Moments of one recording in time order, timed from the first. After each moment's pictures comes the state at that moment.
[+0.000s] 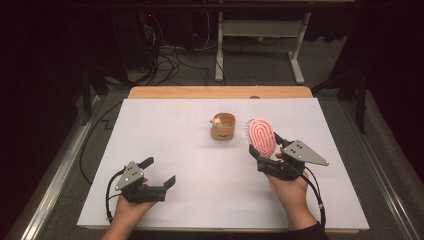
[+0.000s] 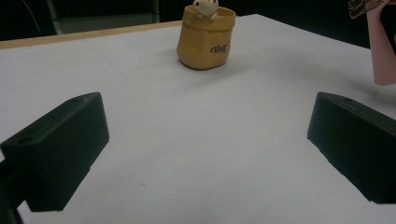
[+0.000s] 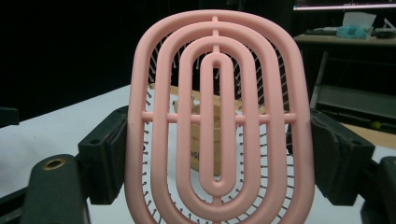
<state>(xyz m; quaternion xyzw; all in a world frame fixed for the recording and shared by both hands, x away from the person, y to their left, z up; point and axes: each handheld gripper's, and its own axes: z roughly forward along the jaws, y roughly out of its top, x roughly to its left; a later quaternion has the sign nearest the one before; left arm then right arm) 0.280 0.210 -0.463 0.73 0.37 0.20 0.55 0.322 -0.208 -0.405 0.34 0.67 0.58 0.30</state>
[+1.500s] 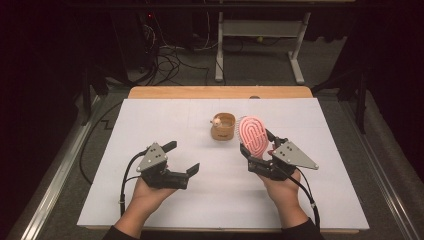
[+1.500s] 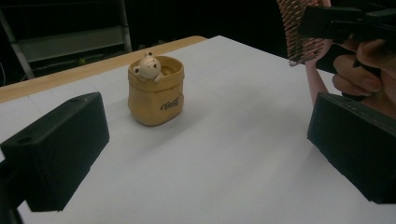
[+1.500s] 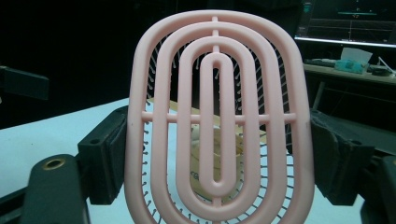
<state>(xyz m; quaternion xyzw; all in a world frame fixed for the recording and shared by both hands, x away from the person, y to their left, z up) 0.299 0.148 -0.399 0.75 0.31 0.18 0.56 0.319 -0.181 -0.398 0.30 0.67 0.59 0.34</state>
